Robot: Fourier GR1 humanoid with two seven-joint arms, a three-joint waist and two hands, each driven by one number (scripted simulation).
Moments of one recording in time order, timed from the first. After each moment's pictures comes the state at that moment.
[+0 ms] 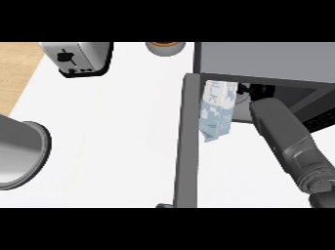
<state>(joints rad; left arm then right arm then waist) 0.33 0.12 0.50 -1.88 0.36 -0.58 -0.19 -1.02 -0.19 -0.10 -0.09 0.09 -0.77 -0.74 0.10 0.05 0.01</state>
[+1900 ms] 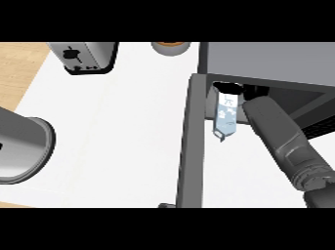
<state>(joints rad) 0.24 0.13 0.46 -1.78 0.29 -0.58 -0.21 -1.06 -0.17 -0.05 -0.05 0.17 -0.85 -0.64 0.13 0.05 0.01</state>
